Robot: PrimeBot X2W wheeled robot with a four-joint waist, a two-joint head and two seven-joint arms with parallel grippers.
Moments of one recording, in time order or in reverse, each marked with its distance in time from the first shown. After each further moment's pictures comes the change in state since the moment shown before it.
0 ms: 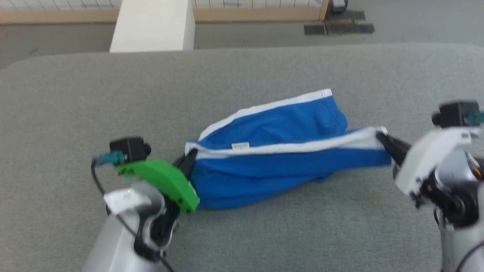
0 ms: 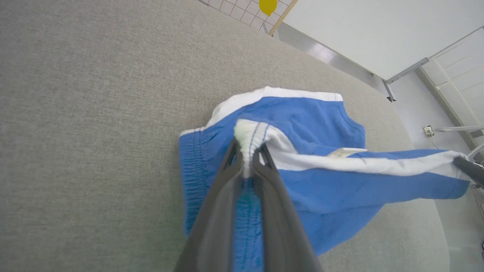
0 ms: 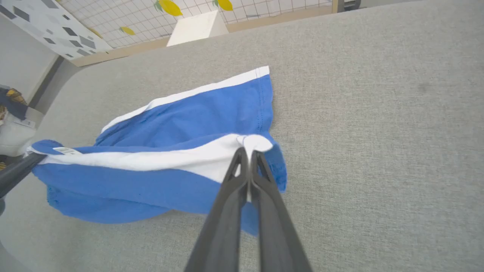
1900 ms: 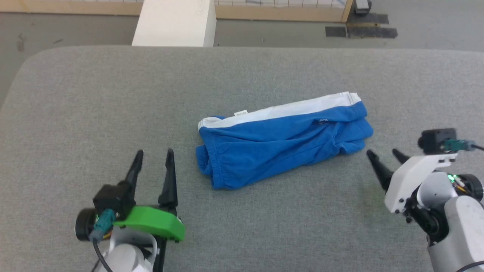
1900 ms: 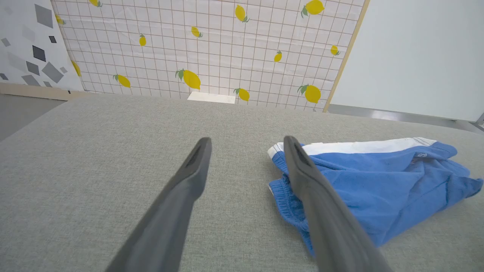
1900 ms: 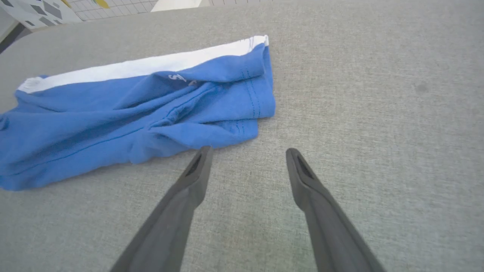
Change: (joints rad) left arm 0.108 0.073 -0.042 0.046 0.323 0.008 -0.592; right arm -0.029 -0.086 0.122 0.354 -0.106 0.000 -0.399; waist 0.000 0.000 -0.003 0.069
